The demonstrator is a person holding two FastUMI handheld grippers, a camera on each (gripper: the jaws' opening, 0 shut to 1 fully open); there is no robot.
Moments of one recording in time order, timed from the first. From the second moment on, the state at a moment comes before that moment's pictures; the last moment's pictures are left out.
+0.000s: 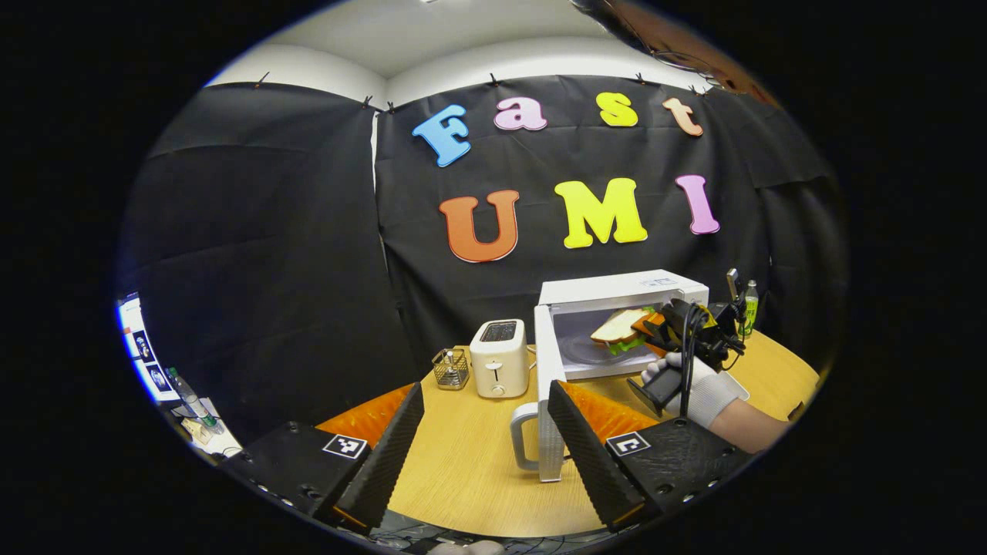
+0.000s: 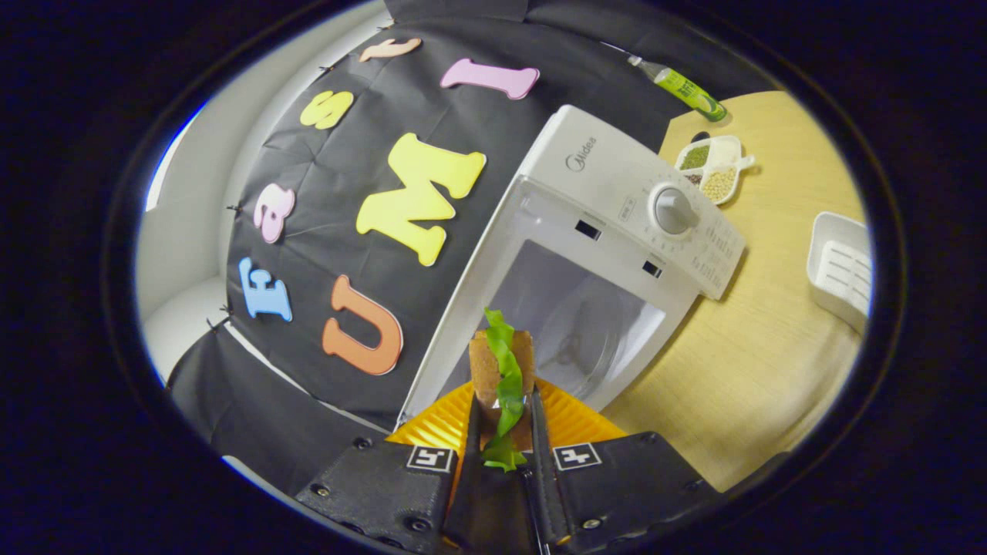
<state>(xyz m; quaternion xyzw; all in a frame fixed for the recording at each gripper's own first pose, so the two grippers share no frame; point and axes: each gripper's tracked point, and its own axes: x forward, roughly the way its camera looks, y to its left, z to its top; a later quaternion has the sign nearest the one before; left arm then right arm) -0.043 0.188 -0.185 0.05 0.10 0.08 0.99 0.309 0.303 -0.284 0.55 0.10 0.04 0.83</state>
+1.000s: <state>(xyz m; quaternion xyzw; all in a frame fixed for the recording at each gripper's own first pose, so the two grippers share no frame) -0.012 0.201 -0.199 0.05 0.12 0.09 0.99 0.399 0.300 -0.360 0.37 0.12 -0.07 0.92</state>
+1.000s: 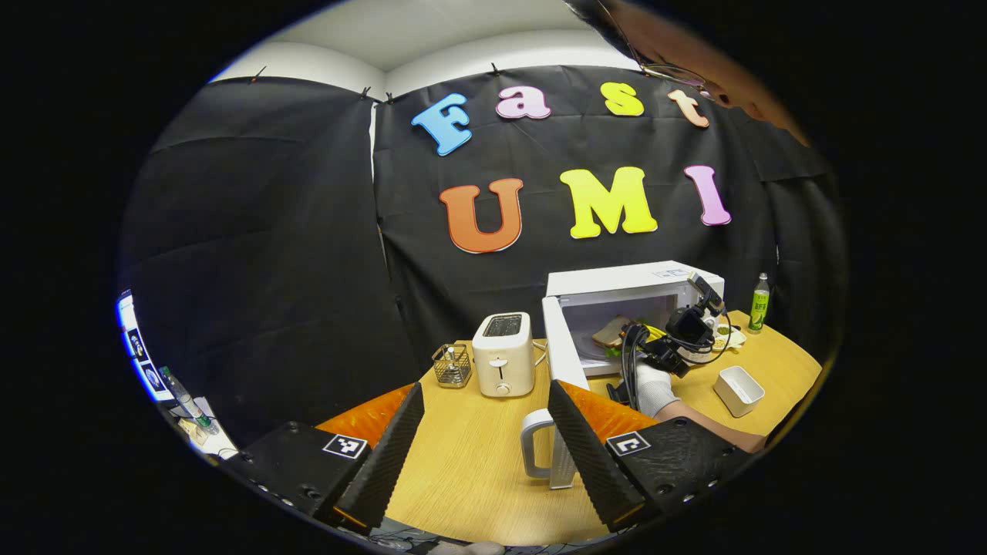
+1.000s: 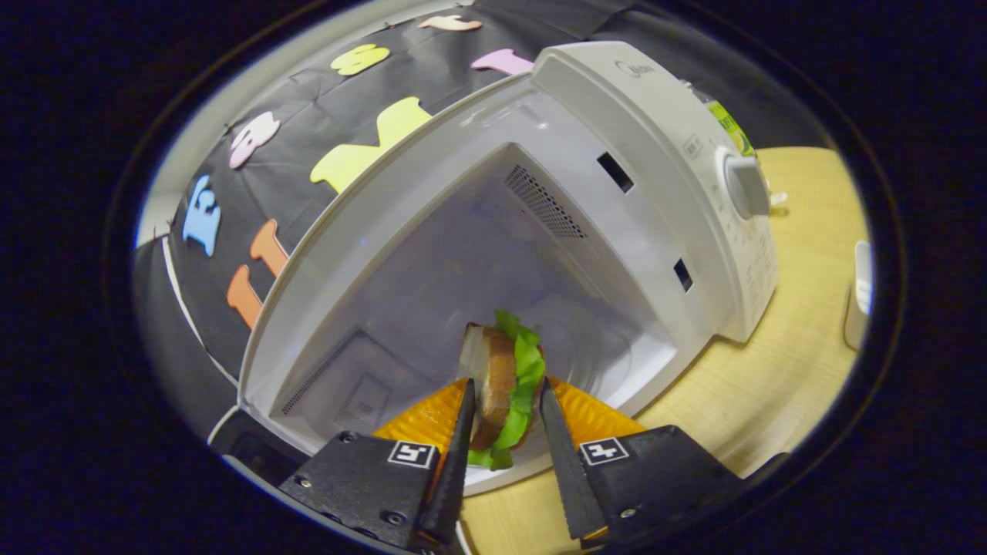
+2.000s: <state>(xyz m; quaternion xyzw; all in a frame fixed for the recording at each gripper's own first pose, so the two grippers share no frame) -0.017 0.199 -0.164 0.03 0.08 0.08 0.99 0.260 0.226 -0.216 0.07 0.11 0.01 0.99</state>
